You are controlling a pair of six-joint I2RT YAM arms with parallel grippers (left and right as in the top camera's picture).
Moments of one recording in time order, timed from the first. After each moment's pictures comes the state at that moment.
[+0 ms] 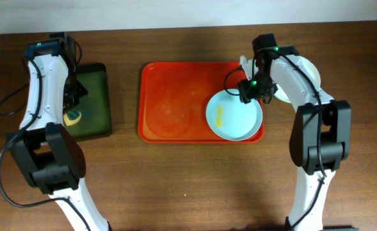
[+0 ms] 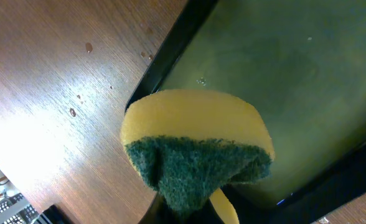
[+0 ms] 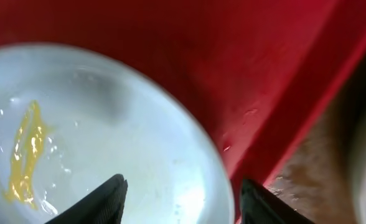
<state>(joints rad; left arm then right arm) 0.15 2.12 1.95 -1.45 -0.38 -0.60 0.11 2.21 1.77 -1.05 -0.12 -0.22</state>
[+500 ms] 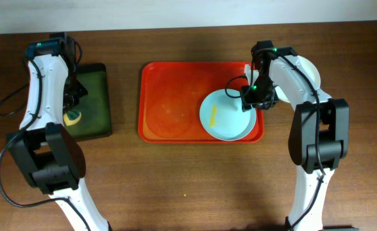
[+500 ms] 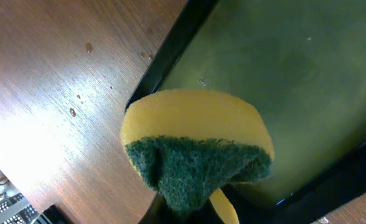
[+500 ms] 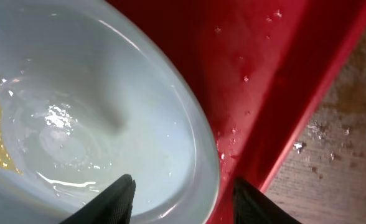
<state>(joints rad) 0.15 2.12 1.95 -1.45 -0.38 -0.60 0.11 2.22 1.77 -1.19 -0.13 -0.02</state>
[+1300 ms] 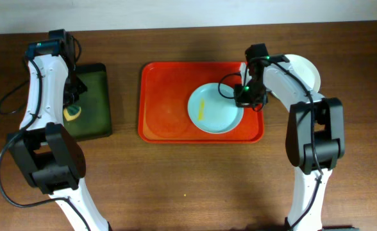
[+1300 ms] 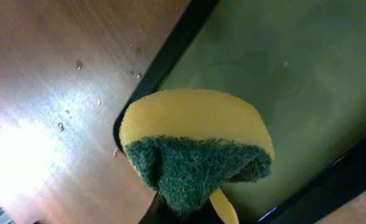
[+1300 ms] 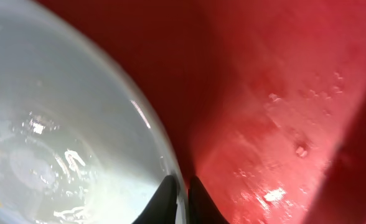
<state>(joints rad) 0.15 2.12 1.95 -1.38 -0.38 -0.60 0.14 2.22 1.68 -0.94 -0.20 0.10</state>
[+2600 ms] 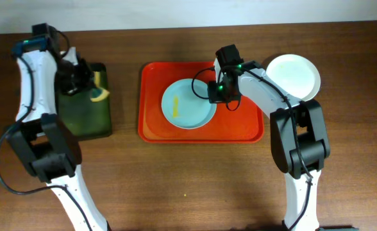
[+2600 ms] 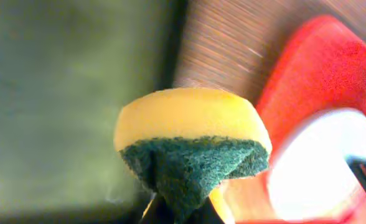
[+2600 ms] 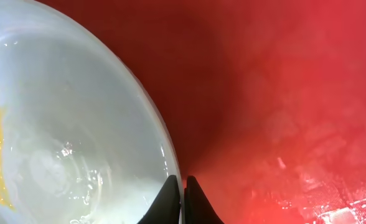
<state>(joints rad) 0.22 2.27 2.13 -1.31 0.34 -0.17 0.30 2.22 1.67 -0.71 -0.21 0.24</state>
